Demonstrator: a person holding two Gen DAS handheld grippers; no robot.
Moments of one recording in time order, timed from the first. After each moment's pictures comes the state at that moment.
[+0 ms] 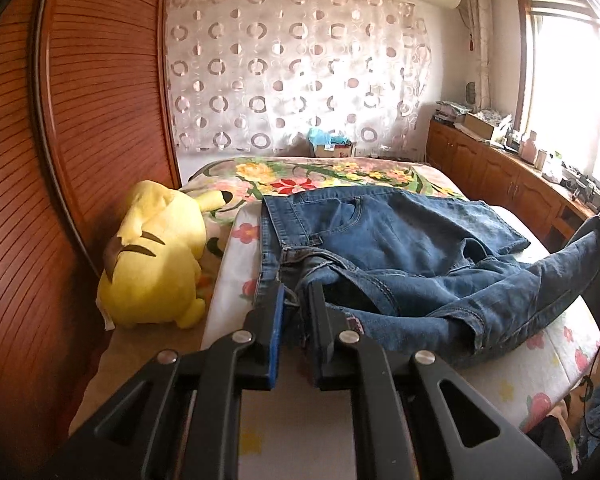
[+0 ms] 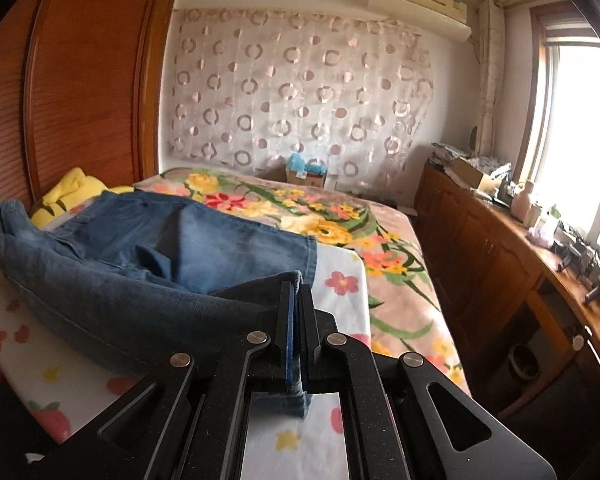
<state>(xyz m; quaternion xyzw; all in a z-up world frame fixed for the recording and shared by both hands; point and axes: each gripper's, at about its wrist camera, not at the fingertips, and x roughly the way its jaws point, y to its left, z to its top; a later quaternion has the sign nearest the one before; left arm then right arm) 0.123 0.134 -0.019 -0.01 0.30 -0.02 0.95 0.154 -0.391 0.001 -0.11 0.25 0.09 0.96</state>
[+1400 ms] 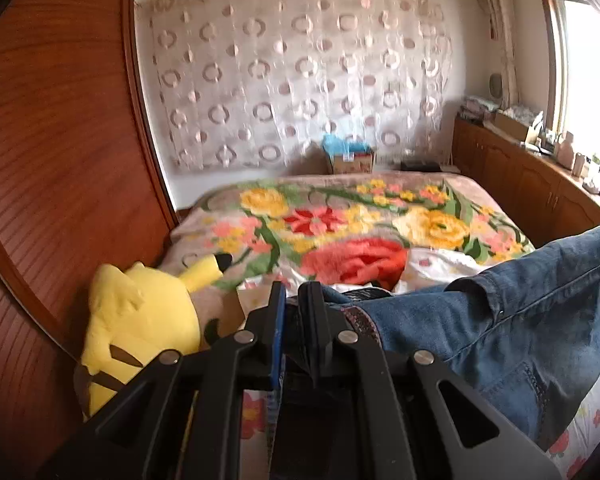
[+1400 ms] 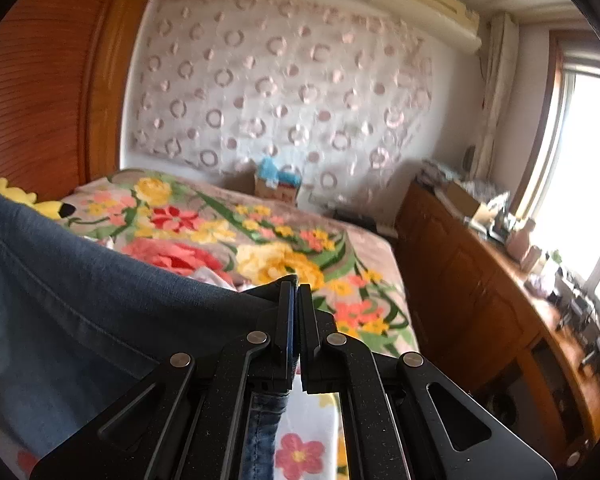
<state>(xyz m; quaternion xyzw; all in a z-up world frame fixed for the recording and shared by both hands) 0.395 0.131 0.005 0.02 0.31 0.01 0.95 0.412 -0.381 0.002 -0.16 0.25 0.04 0.96</state>
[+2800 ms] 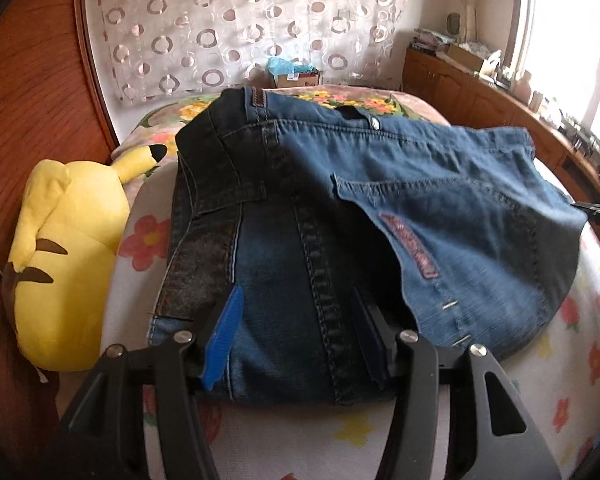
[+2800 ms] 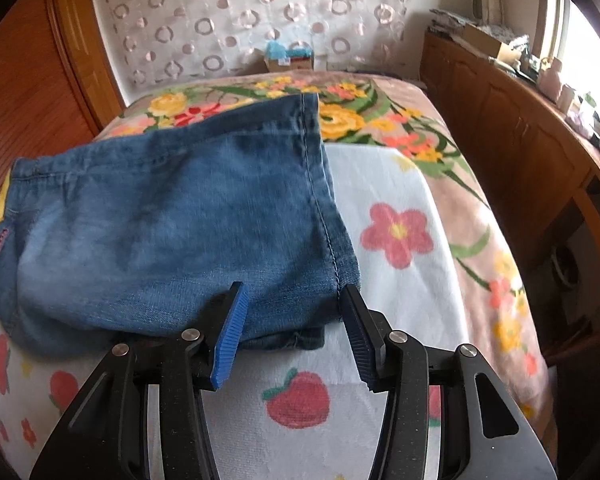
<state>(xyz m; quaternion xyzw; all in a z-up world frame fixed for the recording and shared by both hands) 0.320 0.096 -0.112 0.02 0.42 -0.08 0.90 0.349 -0.406 -0.107 -0.02 0.46 0.06 0.89</state>
